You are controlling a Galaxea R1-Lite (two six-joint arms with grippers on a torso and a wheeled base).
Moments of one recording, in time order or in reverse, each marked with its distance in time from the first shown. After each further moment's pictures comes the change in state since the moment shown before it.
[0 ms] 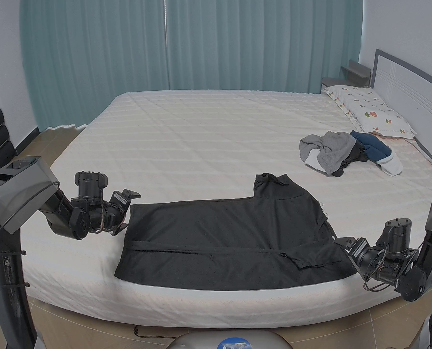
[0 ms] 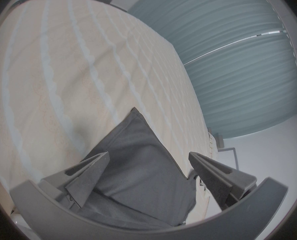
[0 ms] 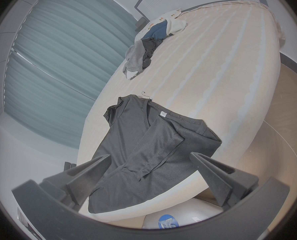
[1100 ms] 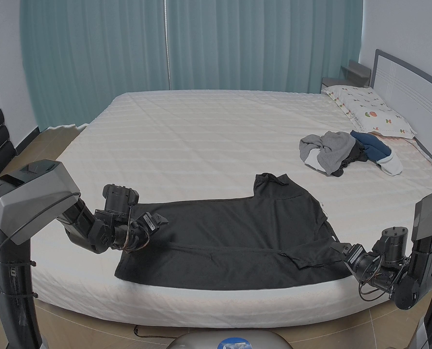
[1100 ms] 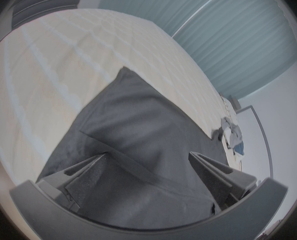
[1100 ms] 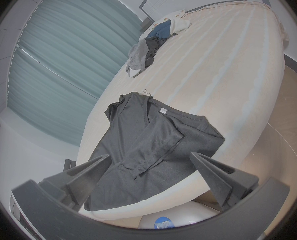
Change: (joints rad) left arm -0.171 -0.014 0.061 0.110 0.109 0.244; right arm 0.014 0.133 0.069 -0.237 -0.002 -0.024
